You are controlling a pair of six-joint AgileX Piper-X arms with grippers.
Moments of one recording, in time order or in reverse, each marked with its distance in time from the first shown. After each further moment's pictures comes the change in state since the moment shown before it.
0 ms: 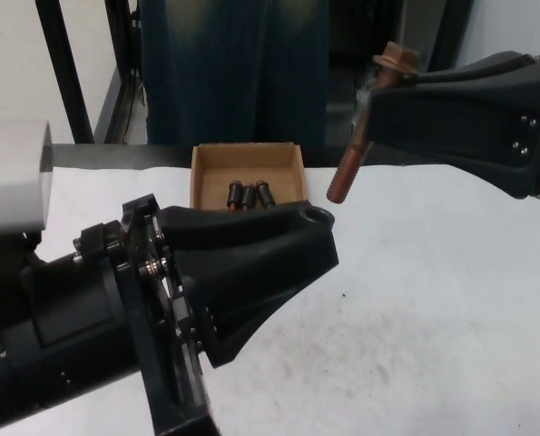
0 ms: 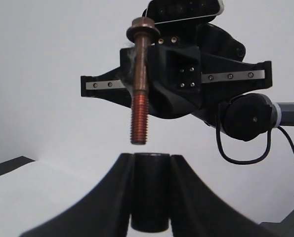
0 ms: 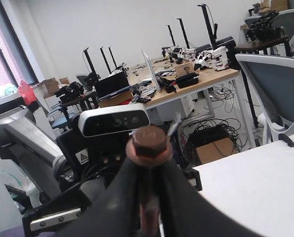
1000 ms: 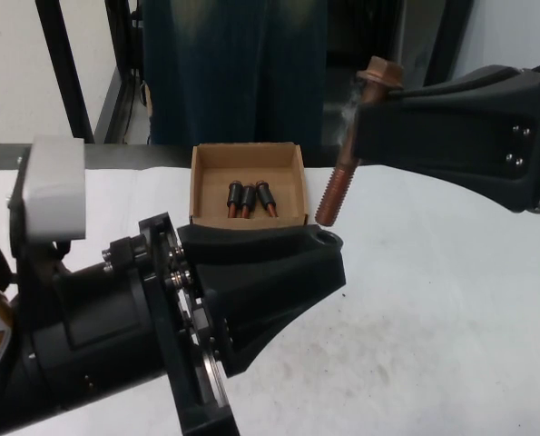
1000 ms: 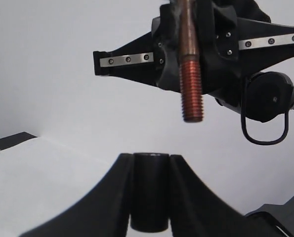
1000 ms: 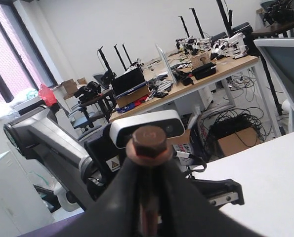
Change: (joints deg) left arm 0.0 2.6 0.0 1.8 0.6 -0.1; right arm 1.9 0.0 0.0 0.0 -0.5 5.1
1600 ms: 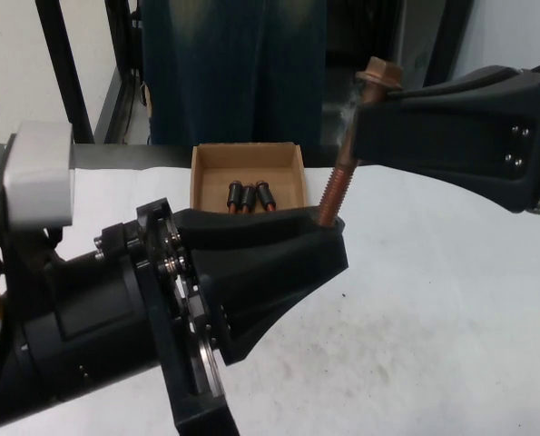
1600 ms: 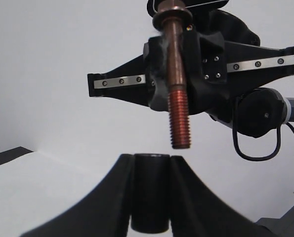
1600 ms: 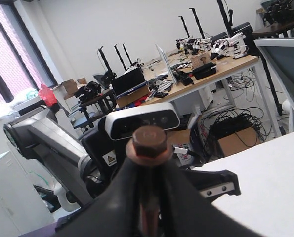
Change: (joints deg) left arm 0.0 -0.4 -0.6 -1.8 0.3 -0.4; right arm 0.2 0.0 0.0 0.0 0.0 0.0
